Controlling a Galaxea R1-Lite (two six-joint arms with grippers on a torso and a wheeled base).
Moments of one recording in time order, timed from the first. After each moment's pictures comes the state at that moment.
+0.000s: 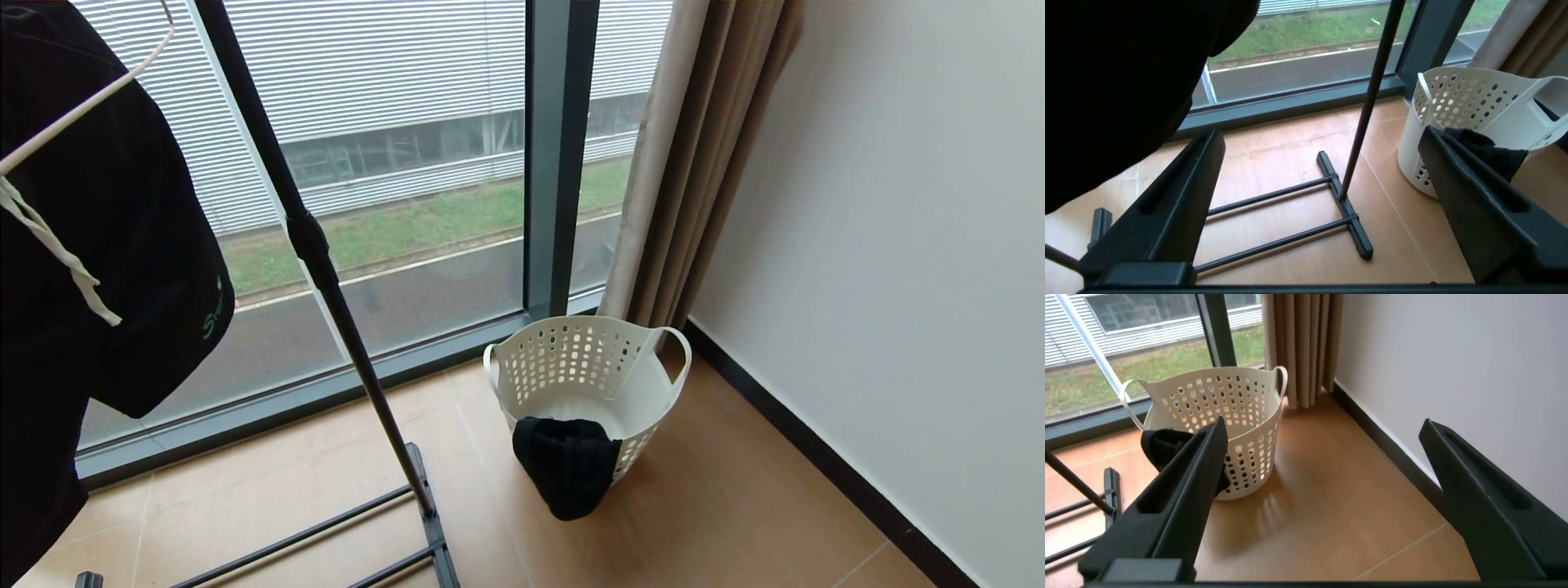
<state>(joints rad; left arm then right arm) 0.00 0.00 -0.02 0.06 0.12 -0.03 0.01 0.01 0.00 -0.01 -0.08 0.05</state>
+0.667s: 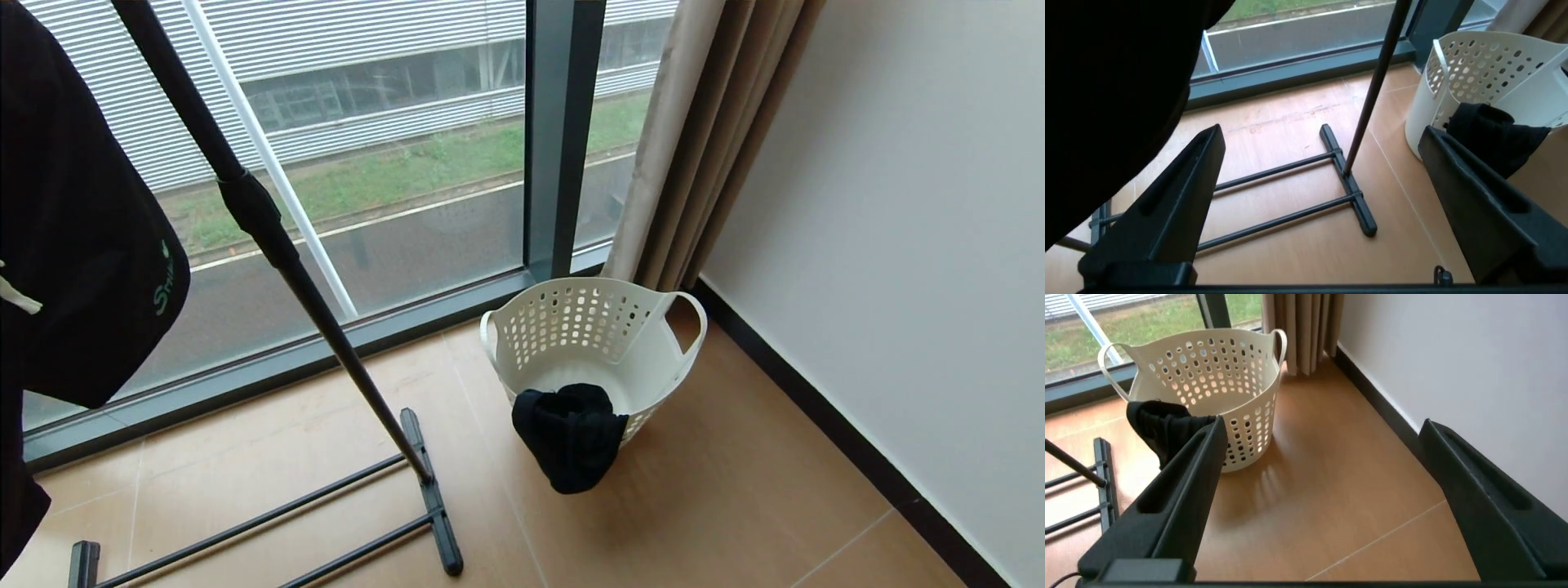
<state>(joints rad) 0.00 0.00 -0.02 0.06 0.12 -0.03 0.01 0.01 0.00 -0.01 -0.08 0.05</state>
